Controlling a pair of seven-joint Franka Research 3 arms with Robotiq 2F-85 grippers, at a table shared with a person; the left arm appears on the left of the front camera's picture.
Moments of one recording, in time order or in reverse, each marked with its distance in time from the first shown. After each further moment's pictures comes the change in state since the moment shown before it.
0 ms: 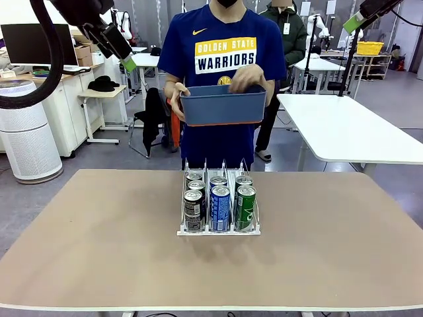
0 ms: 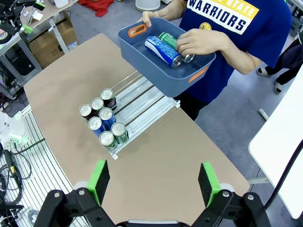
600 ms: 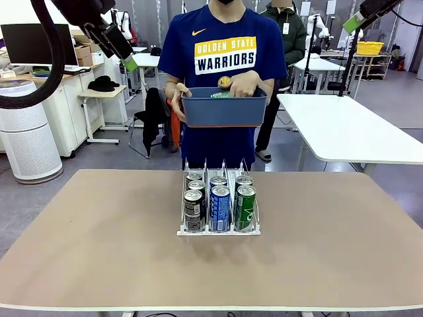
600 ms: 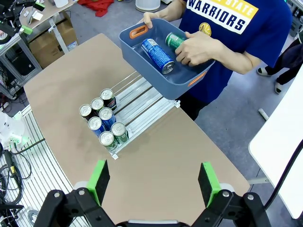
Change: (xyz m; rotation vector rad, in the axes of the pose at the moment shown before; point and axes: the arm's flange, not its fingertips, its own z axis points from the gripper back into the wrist) left arm 0.003 -0.004 0.000 -0.007 -0.005 -0.024; right arm 0.000 0.000 0.000 0.000 0.000 0.000
